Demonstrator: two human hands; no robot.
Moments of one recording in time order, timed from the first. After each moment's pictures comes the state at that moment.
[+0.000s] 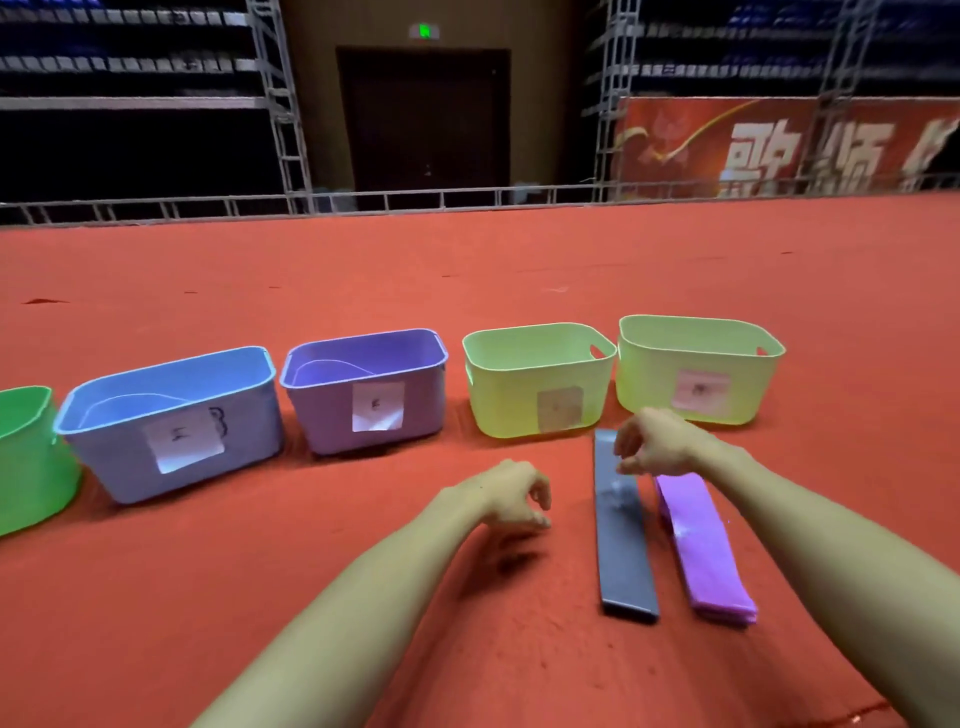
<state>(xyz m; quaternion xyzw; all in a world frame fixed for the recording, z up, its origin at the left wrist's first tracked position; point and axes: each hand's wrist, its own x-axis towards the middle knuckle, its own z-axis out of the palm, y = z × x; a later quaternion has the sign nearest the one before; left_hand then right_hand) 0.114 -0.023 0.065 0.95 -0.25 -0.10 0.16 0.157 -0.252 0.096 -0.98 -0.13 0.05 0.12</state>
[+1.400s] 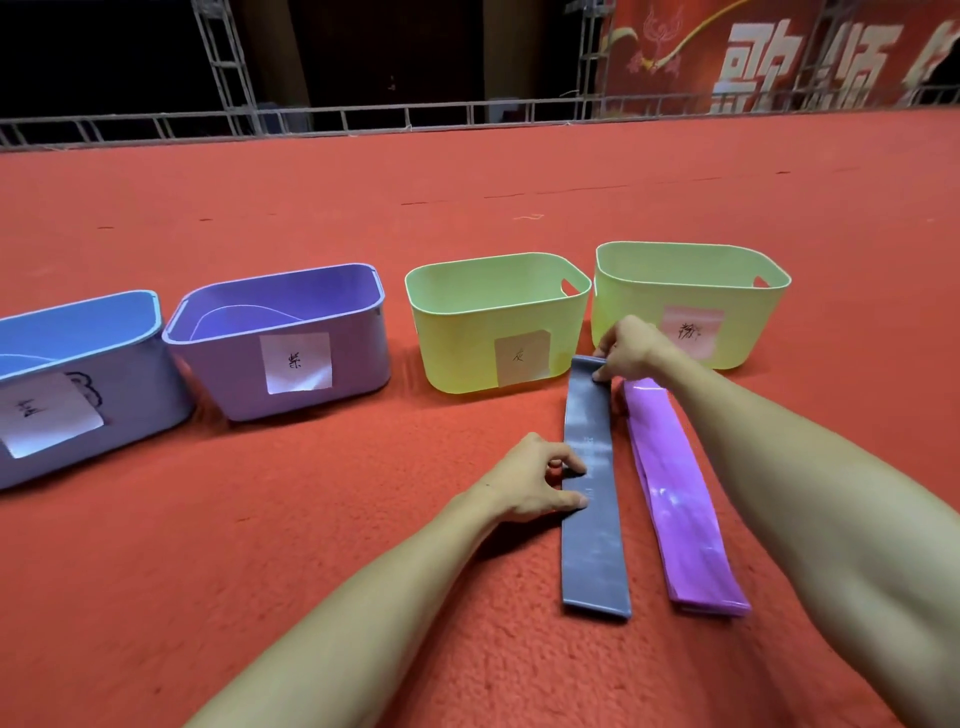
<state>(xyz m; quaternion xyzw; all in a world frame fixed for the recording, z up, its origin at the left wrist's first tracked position) 0.153 -0.098 -0.009 0.89 -0.22 -0.10 0.39 0.261 -0.275 0.068 -0.98 0.02 0.02 0.22</state>
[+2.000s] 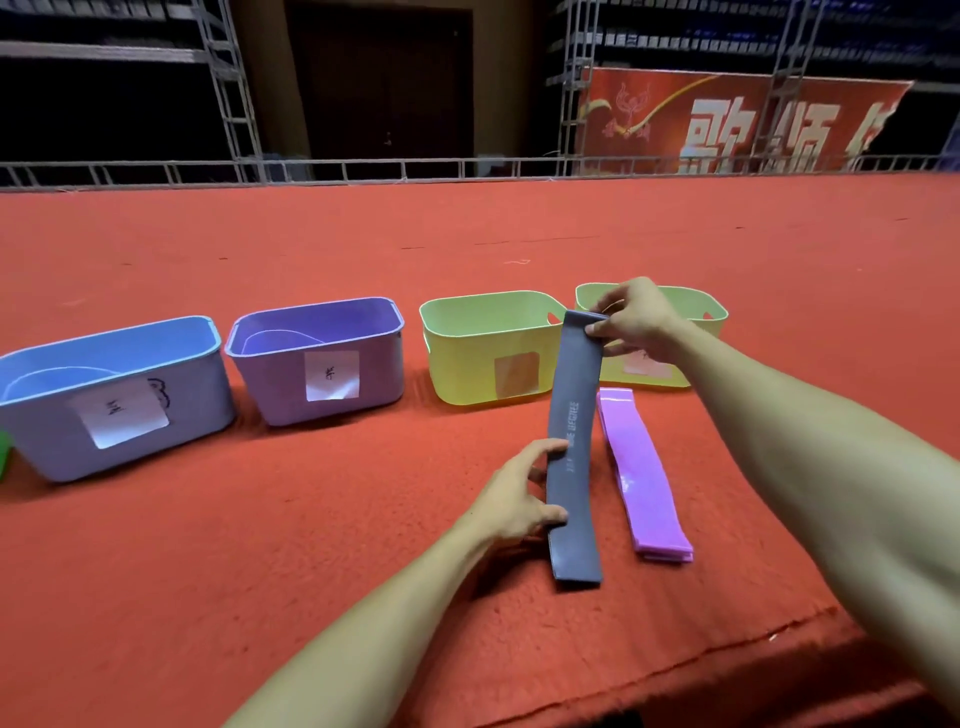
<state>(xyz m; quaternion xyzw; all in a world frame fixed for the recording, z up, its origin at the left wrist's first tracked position) 0.074 -0.080 0.008 0.81 -0.20 -0.10 0.54 0.178 -0.270 0.158 -0.87 -0.03 -0.07 0.48</state>
